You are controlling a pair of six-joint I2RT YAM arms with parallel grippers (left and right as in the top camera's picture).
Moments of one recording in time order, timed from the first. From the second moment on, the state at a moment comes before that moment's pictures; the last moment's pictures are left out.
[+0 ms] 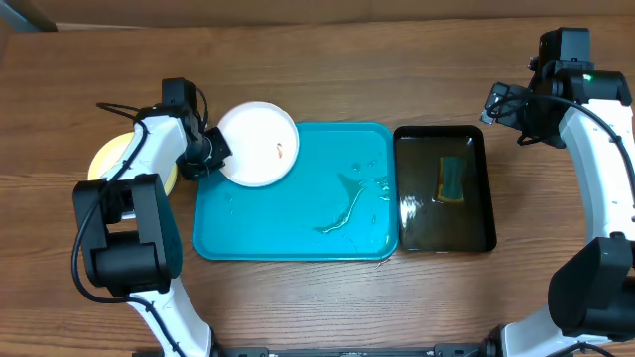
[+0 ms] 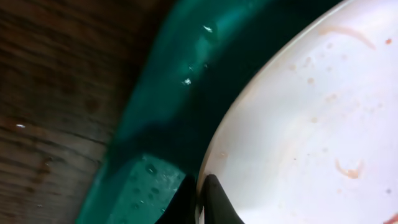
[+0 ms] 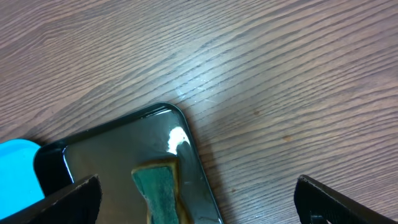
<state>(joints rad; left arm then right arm) 0.08 2.02 1.37 -0.78 0.14 -0.42 -0.10 1.75 1.58 -1.02 0.04 0.28</state>
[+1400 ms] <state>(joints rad) -0.08 1.98 1.37 -0.85 0.03 -0.33 -0.10 1.75 1.58 -1.02 0.04 0.28</state>
